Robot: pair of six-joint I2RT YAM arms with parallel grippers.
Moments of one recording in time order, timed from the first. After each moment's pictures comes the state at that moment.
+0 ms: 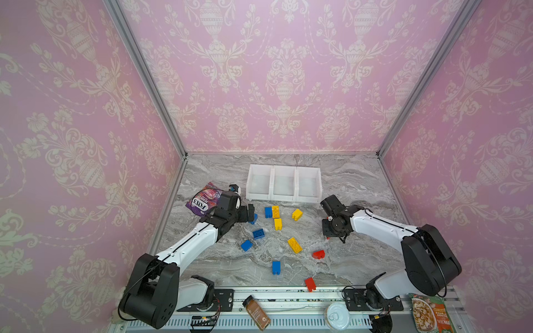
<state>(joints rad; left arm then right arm) -0.33 1.26 0.66 -0.18 0.01 -0.34 0.47 1.49 0.81 -0.65 0.13 0.50</state>
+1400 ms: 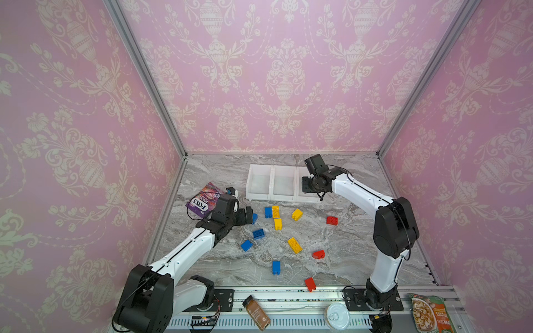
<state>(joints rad) -0.33 1.17 0.61 -0.22 0.01 -0.40 0.44 1.89 1.53 -0.66 0.13 0.39</state>
